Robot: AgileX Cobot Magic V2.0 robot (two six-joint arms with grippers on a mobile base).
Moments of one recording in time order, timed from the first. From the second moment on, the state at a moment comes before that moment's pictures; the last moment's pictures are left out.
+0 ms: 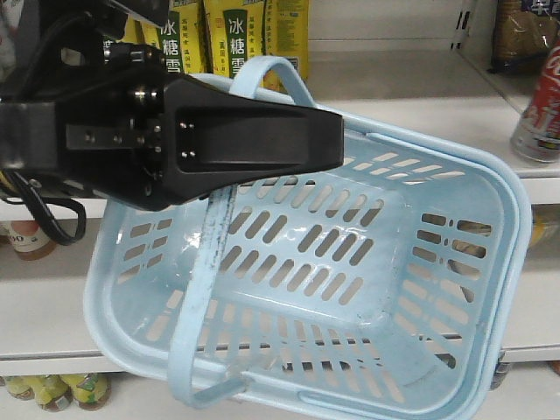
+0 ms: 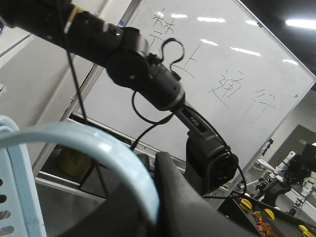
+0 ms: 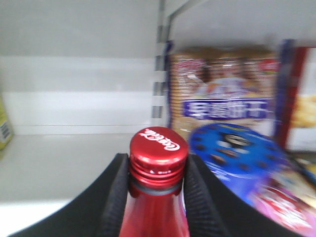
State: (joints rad) left arm -0.43 1.37 -1.20 1.38 -1.28 -2.10; right arm 0.10 1.08 -1.23 -0.53 0.39 0.48
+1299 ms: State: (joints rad) left arm -0.43 1.37 -1.20 1.38 -1.28 -2.10; right arm 0.10 0.93 -1.24 1.08 0.94 -0.86
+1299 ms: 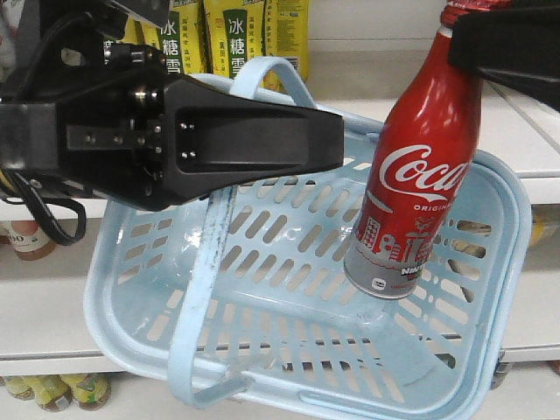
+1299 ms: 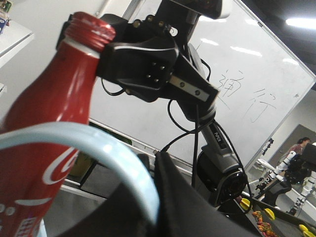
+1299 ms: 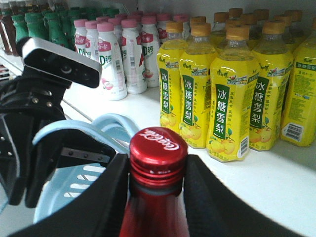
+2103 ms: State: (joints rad) left arm -0.44 1.38 -1.19 1.44 -1.27 -2.11; right arm 0.10 0.86 -1.24 0.68 0.88 -0.70
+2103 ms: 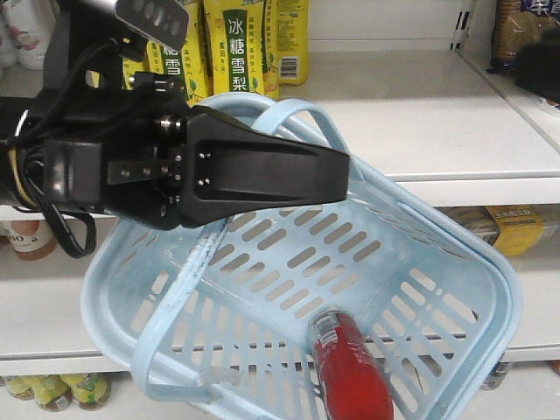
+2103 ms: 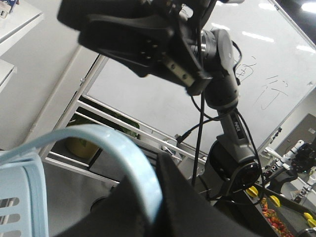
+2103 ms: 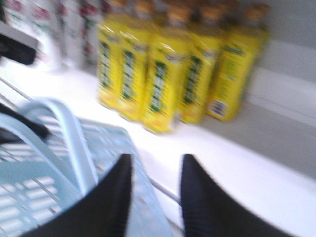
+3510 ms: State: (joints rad) left arm -0.44 1.38 -1.19 1.44 -1.27 -2.11; right arm 0.10 0.20 -0.34 0.18 0.63 -0.22
